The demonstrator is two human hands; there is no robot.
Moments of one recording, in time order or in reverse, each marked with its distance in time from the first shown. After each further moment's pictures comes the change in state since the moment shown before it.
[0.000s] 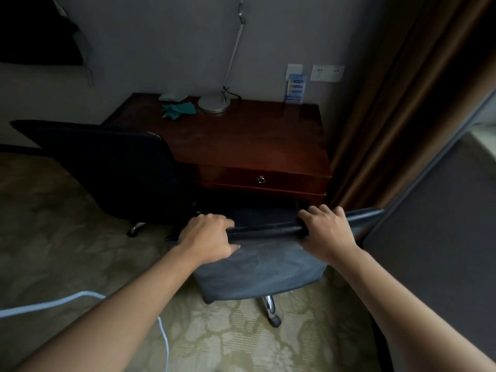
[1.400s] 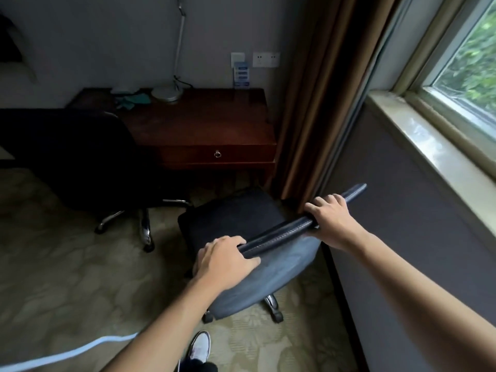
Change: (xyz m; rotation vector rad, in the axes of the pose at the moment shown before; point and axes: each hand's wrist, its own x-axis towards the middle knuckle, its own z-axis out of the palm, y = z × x) left_hand -0.179 0.185 0.028 -0.302 -0.074 -0.181; right_hand -0.223 0.061 -0.022 -0.052 -0.139 0.080
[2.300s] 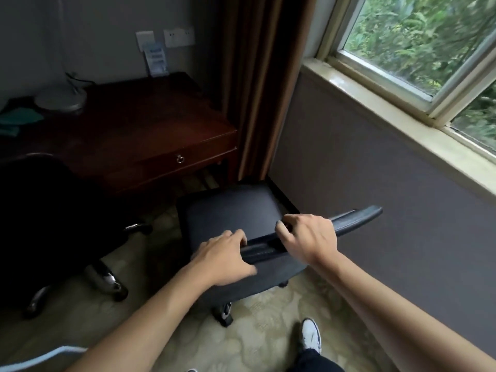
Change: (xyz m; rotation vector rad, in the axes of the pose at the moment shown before) left_hand 0.127 -0.167 -0.111 0.172 -0.601 0.537; right_hand 0.070 -0.257 -0.021 0.169 0.271 0.743
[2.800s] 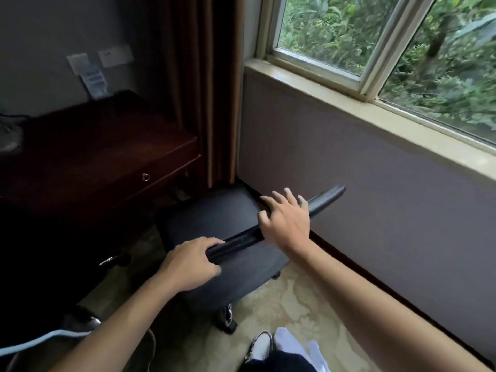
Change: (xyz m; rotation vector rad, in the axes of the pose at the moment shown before) left_hand -0.017 -0.045 -0.013 -0.041 -0.011 0.159; right_hand -0.022 -0.030 0.001 0.004 -0.016 0.328
